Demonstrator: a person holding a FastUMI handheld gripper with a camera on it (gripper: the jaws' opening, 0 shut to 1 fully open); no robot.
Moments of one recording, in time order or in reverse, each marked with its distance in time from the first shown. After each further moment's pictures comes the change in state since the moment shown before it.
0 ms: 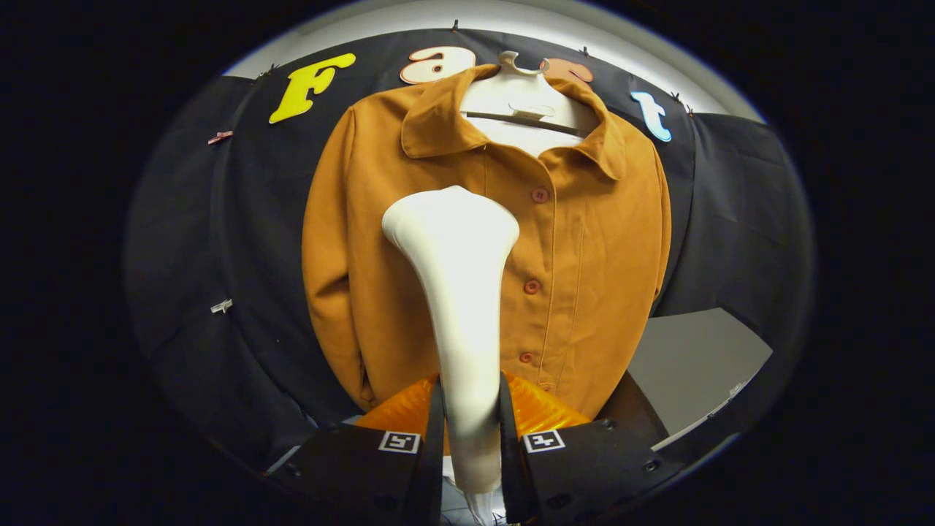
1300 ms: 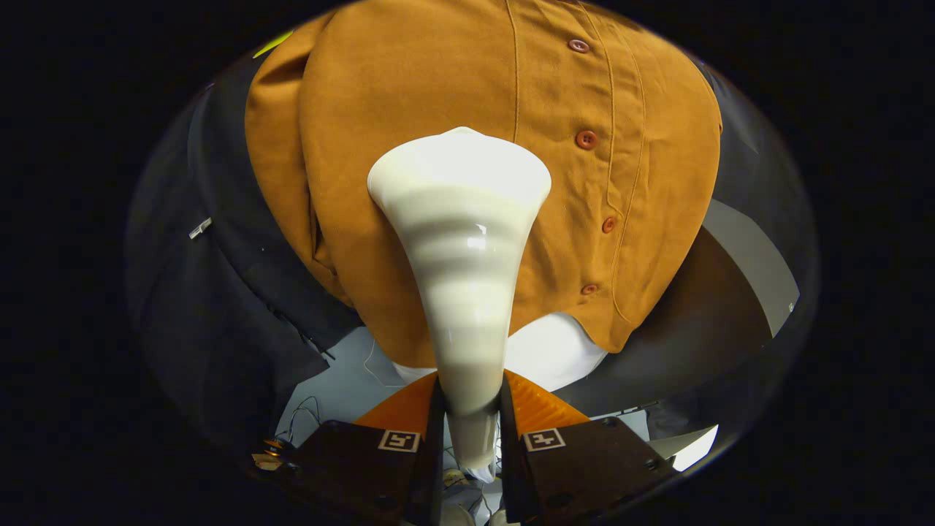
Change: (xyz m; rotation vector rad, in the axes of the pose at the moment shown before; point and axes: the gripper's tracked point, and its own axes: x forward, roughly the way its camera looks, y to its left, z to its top) arm 0.032 0.018 -0.201 0.001 0.449 0.015
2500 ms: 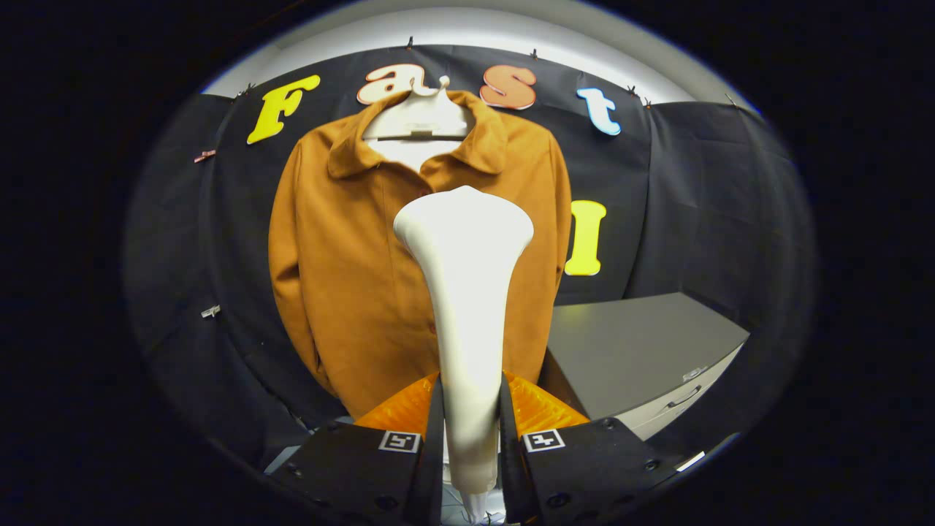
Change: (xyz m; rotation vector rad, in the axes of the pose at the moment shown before) arm -0.196 -0.136 0.127 0.060 -0.569 -0.080
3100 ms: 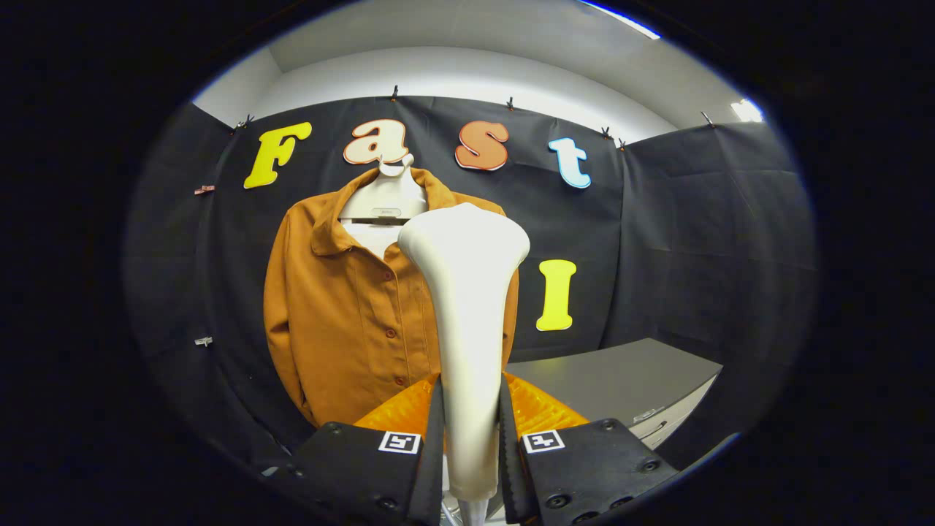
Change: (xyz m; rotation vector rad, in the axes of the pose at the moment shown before) arm -0.039 -0.049 0.056 0.013 -0.217 -0.018
